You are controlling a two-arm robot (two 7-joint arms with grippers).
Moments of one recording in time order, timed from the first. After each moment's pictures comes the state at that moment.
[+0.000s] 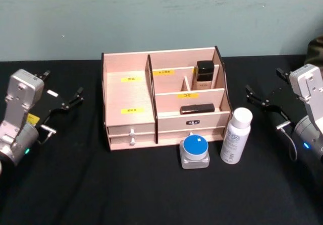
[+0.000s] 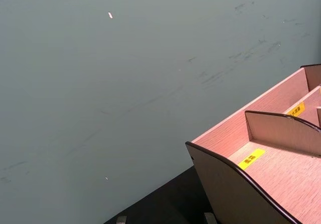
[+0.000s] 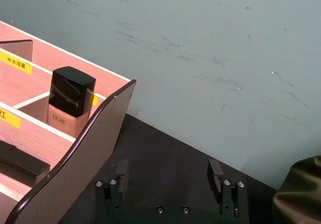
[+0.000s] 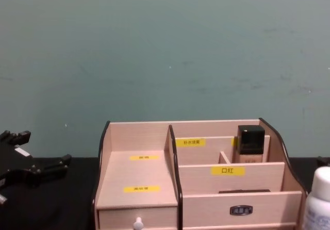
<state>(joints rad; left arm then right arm) -0.20 0.60 0.45 -1.41 -0.25 -0.12 0.03 0.20 0.60 -0.45 -1.41 0.25 -0.12 -0.03</state>
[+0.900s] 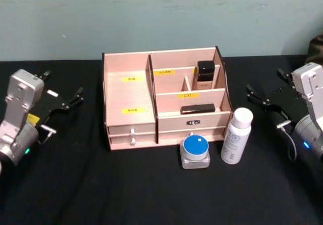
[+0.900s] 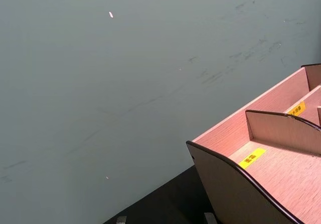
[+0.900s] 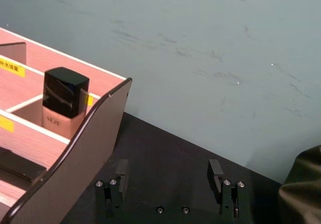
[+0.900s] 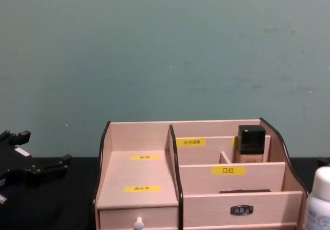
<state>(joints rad) -0.20 0.60 0.45 -1.41 -0.25 -0.12 0.03 0.20 0.58 -0.43 -1.39 0.28 -0.12 0.00</state>
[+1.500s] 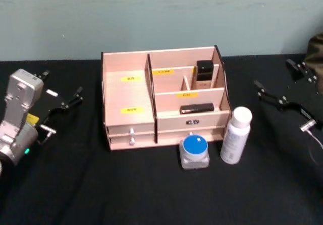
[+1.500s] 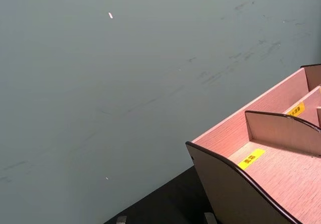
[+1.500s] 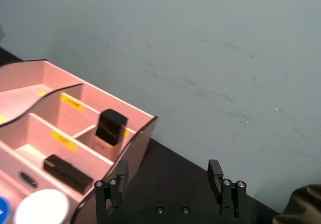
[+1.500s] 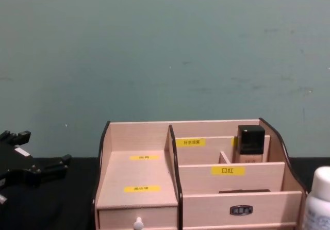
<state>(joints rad) -0.20 0.60 0.45 -1.41 -0.25 -0.12 0.03 0.01 0.75 -0.28 -1.71 0.37 -0.09 0.12</state>
